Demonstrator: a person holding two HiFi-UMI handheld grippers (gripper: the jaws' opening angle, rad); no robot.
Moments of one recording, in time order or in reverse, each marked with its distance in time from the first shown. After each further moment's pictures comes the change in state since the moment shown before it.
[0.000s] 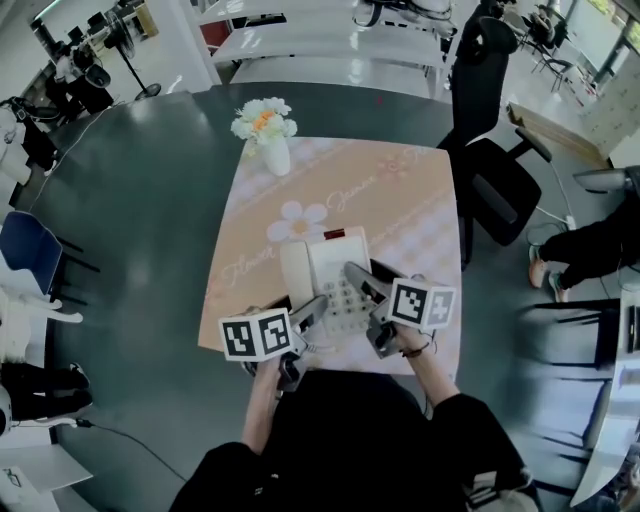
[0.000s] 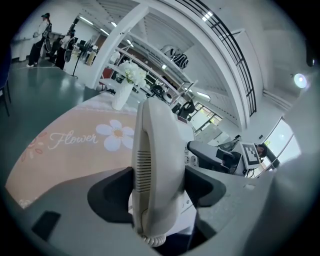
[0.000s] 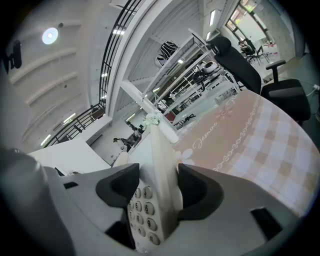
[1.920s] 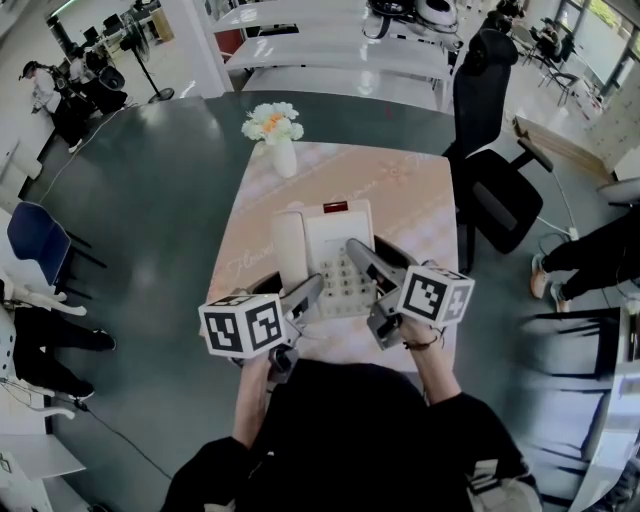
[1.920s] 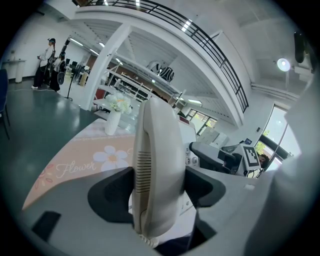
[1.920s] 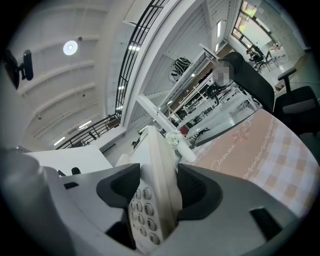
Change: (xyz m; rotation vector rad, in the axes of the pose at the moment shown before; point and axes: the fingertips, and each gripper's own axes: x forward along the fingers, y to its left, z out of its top) left arm -0.056 -0.055 0.046 0.140 -0.149 0.022; right arm -0.045 0.070 0.058 -0.073 -0.161 0.155
